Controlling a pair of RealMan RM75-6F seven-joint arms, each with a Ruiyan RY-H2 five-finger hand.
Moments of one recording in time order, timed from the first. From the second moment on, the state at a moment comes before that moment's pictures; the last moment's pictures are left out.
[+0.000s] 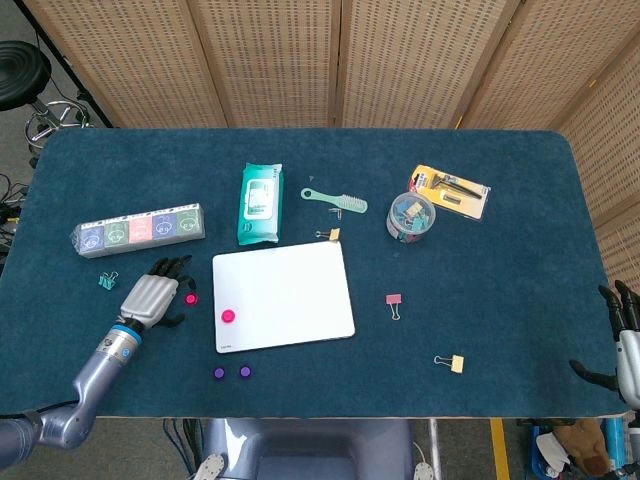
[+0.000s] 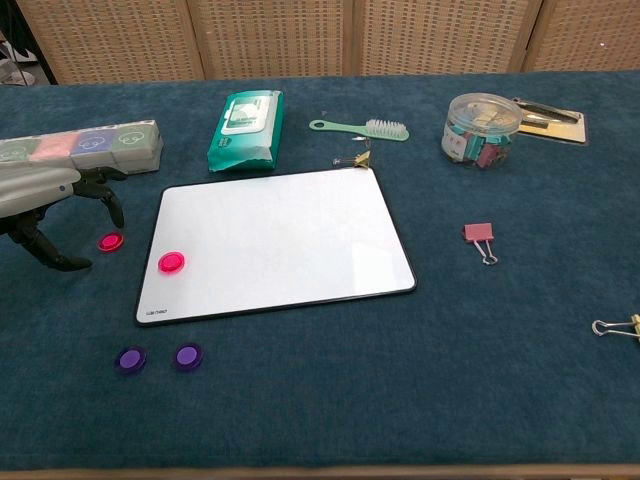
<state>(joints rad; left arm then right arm) -0.57 -1.47 -0.06 -1.33 1.23 0.90 0.13 0.03 -0.96 0.11 -1.83 -1.32 1.47 -0.10</state>
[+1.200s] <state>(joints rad) -0.57 -1.52 -0.08 -1.30 1.19 0.90 0.16 0.03 -0.95 0.11 -1.83 -1.32 1.46 -0.09</state>
